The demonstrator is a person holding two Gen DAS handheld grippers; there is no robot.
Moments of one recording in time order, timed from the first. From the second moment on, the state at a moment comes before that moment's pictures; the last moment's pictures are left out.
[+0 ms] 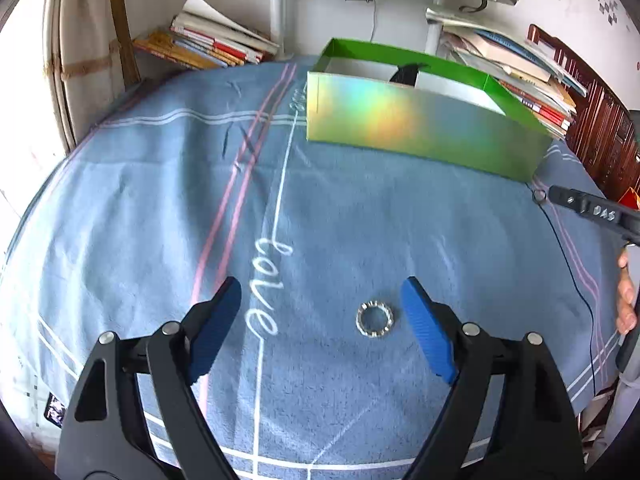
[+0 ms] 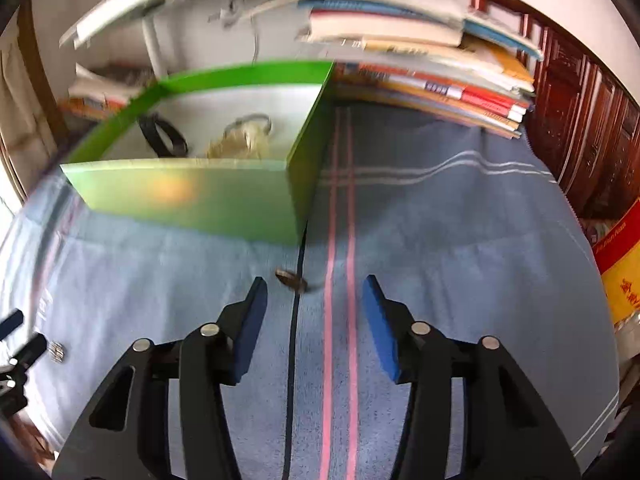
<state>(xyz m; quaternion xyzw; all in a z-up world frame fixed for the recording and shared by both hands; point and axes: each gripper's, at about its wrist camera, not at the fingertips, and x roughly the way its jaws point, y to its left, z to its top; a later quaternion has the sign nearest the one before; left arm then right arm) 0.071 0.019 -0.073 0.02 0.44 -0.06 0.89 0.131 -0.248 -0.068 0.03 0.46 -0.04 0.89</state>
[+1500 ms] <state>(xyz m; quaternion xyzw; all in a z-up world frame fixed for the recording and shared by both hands) 0.070 0.011 -0.087 0.03 0.46 -0.07 0.88 0.127 -0.177 -0.076 -0.06 0.46 0.06 0.88</state>
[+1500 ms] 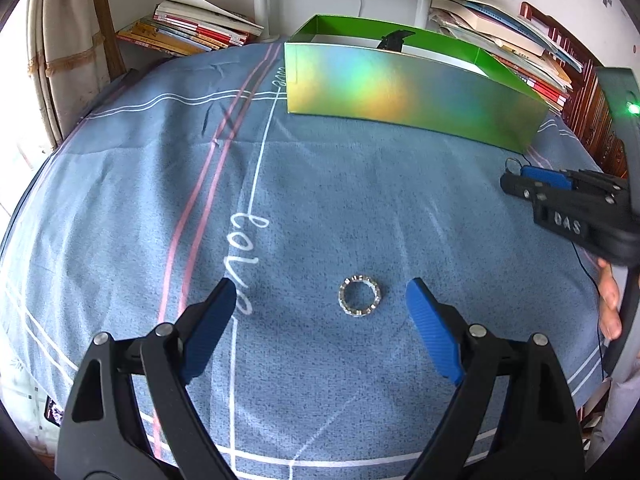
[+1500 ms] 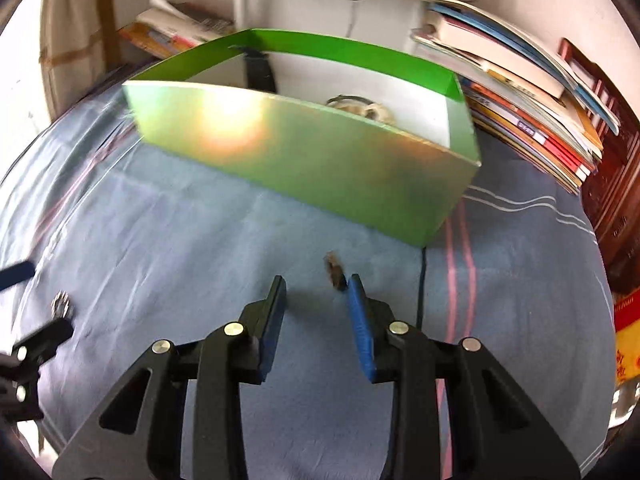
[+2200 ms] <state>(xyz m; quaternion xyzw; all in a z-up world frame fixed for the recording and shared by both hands) 0.068 -0.013 -0.088 0.06 0.43 -0.13 0.89 0.149 -0.175 -0.078 -0.05 0.46 0.02 0.89</state>
